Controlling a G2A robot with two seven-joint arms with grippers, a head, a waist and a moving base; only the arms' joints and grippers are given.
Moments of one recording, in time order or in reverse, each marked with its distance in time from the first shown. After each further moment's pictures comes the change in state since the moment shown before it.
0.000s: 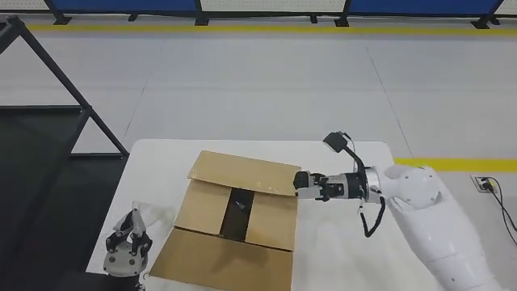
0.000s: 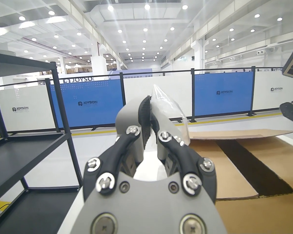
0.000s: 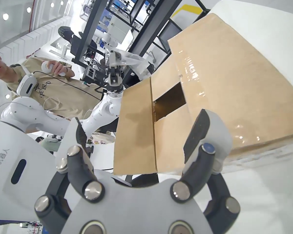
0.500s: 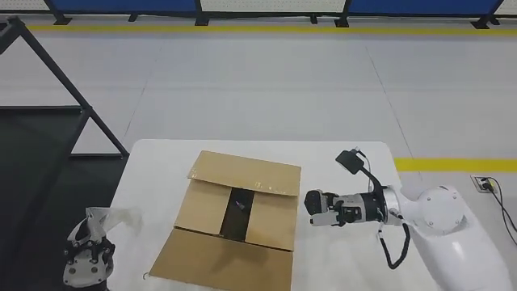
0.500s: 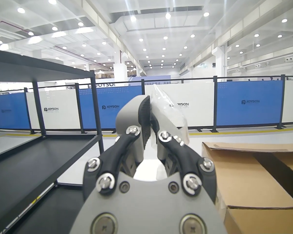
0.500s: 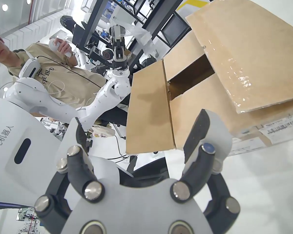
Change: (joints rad) left arm 0.050 0.005 -0.119 -0.007 -0.093 0.019 0.053; right arm -0.129 0.054 0.080 -0.169 0.003 0.044 0.044
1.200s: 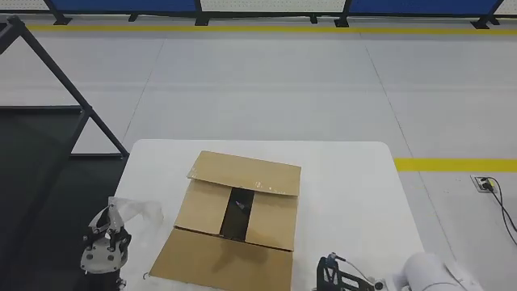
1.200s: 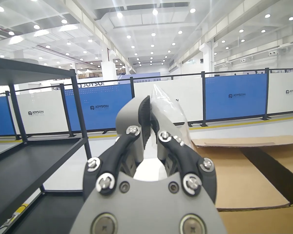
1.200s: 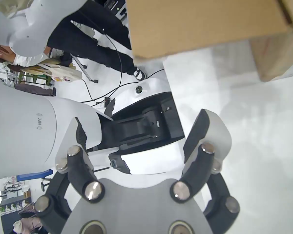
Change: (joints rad) left arm -0.070 0.006 0.033 0.025 0.069 -0.041 -0.052; right arm -0.470 0.242 -0.055 -0.561 -0.391 -0.030 -0.029
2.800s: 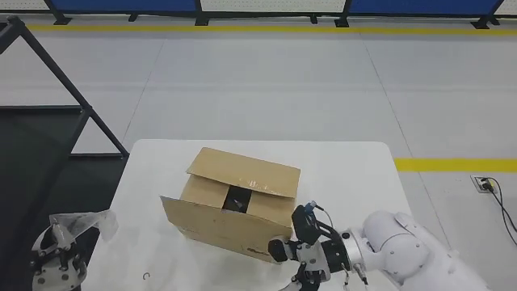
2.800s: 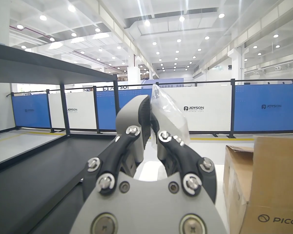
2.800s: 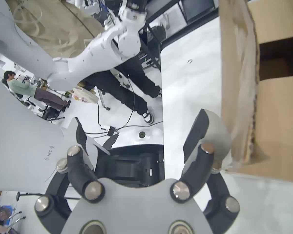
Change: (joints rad) left arm 0.087 -0.003 -0.133 -0.014 -0.127 0.055 0.080; right arm 0.503 -0.056 -0.383 0.307 0.152 -0.176 -0.434
